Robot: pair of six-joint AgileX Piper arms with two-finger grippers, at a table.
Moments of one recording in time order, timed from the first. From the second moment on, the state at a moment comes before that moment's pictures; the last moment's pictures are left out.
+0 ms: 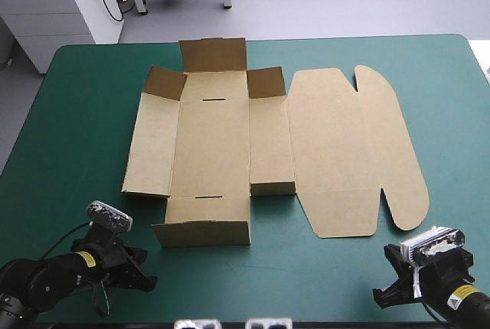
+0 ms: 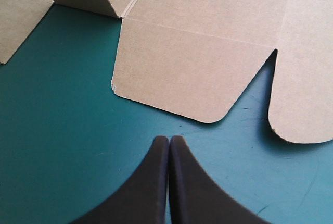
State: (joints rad) left arm -0.27 0.66 -0.47 -0.32 0.90 0.30; right arm 0.17 0.29 -0.45 0.27 0.89 -0.25
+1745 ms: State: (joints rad) left arm -0.06 1.30 -1.16 -0.48 0.97 0.46; right arm 0.17 0.29 -0.45 0.26 0.89 -0.25
